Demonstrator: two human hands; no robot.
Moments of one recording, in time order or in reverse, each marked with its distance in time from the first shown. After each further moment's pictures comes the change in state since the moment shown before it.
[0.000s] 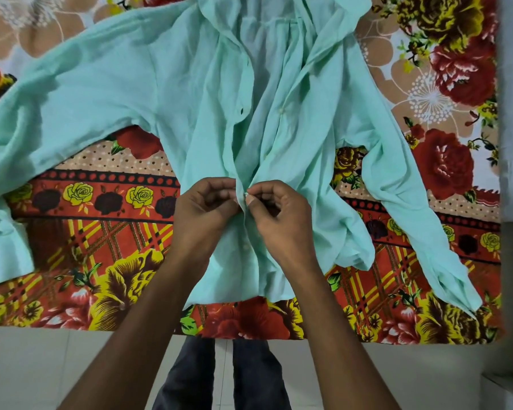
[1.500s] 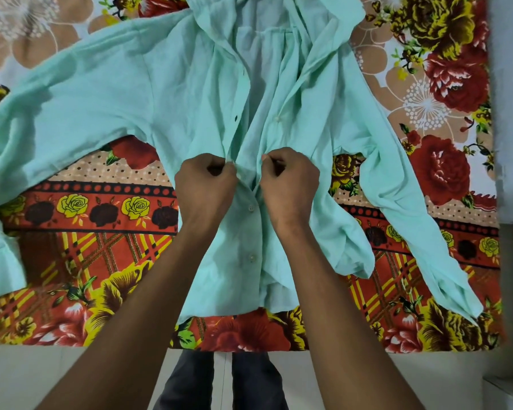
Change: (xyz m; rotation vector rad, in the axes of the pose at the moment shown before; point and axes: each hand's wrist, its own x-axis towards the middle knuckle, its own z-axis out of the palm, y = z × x) left_hand 0.057 0.026 0.027 0.585 0.287 0.161; right_hand 0.074 -0.007 0.013 -0.385 0.313 -0.121
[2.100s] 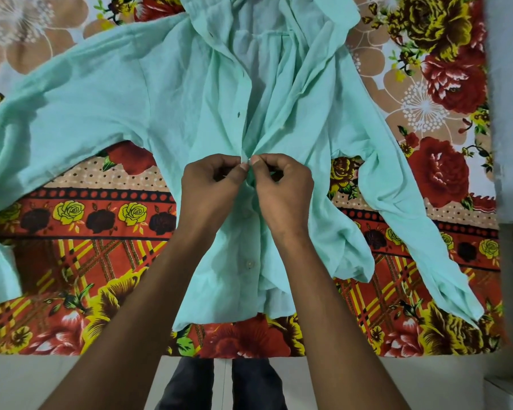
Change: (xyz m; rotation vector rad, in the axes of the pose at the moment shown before) left_hand -0.004 0.006 -0.002 -0.354 -0.209 -0.026; right_hand -0.011 -0.017 -0.011 0.344 -0.087 0.136
